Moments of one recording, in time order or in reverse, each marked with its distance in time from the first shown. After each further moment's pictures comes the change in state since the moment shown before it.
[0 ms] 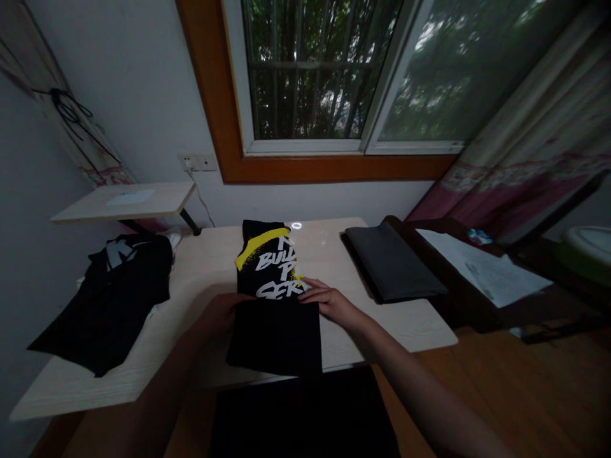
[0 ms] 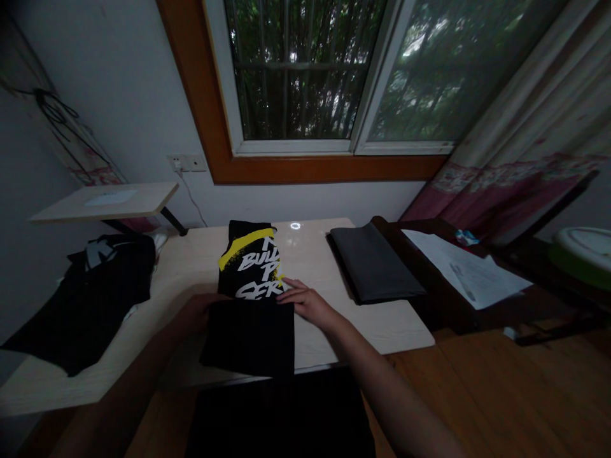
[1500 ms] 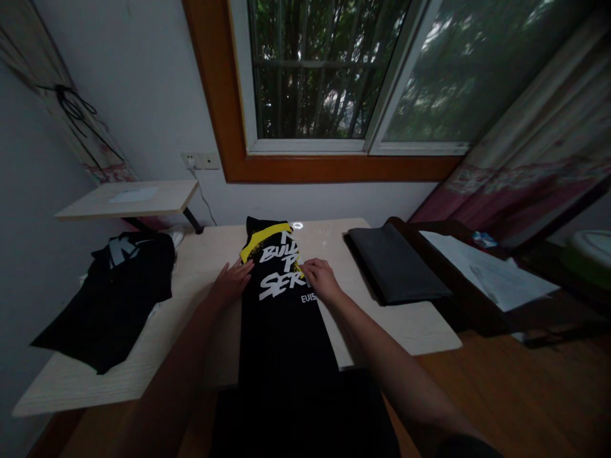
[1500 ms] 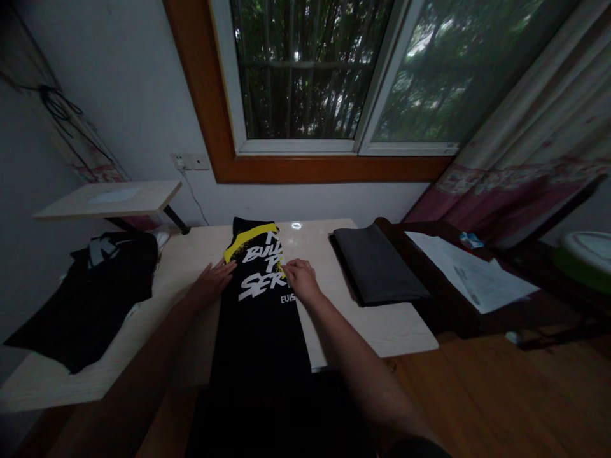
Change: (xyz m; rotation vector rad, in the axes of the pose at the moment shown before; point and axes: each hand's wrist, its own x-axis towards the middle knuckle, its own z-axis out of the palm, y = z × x) left_hand 0.061 -0.042 0.005 0.464 0.130 -0.111; right_hand 0.061 0.029 0.007 -0.543 0.335 0.296
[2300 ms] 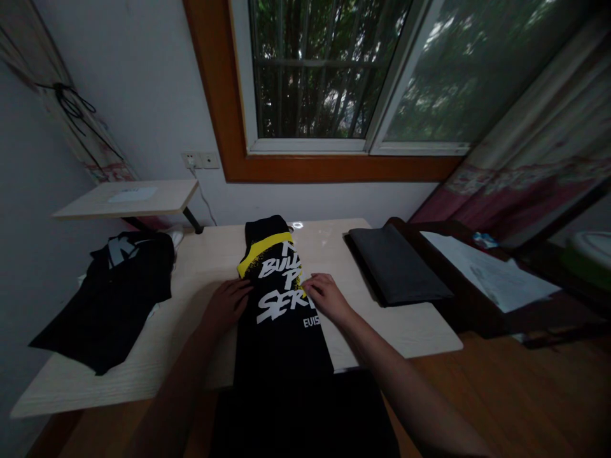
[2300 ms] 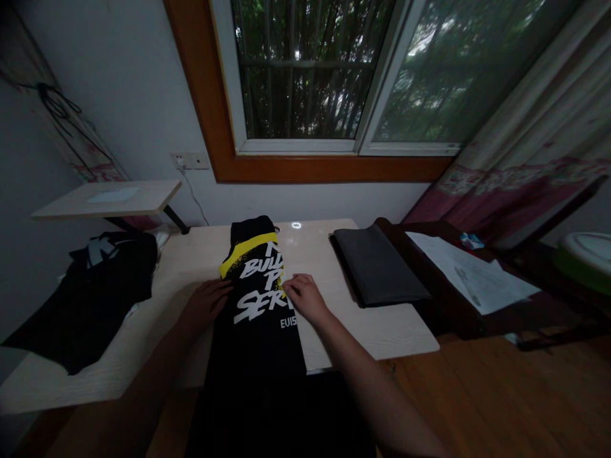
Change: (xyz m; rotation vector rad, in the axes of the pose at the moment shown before) left_hand -0.054 0.023 -0.006 -0.096 0.164 0.110; right_hand -0.044 -0.011 -0.013 0.121 -0.053 -0.084
